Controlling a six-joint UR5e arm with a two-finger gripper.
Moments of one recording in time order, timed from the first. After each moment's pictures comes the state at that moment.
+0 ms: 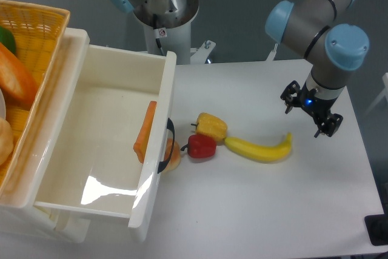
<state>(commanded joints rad) 2.82 -2.01 -1.52 -1.17 1.55 1.62</state>
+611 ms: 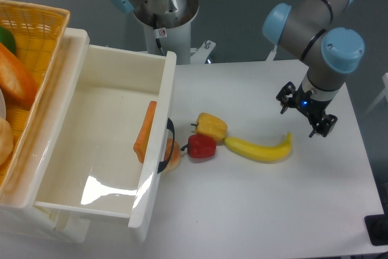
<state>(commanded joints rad) 2.81 -1.98 -1.63 -1.11 1.55 1.58</state>
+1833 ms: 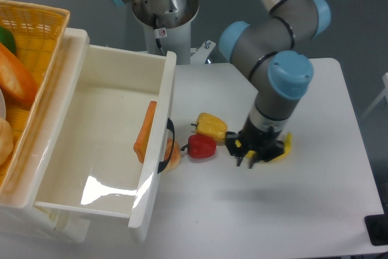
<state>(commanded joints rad) 2.57 -1.99 -1.50 -1.31 1.25 0.69</state>
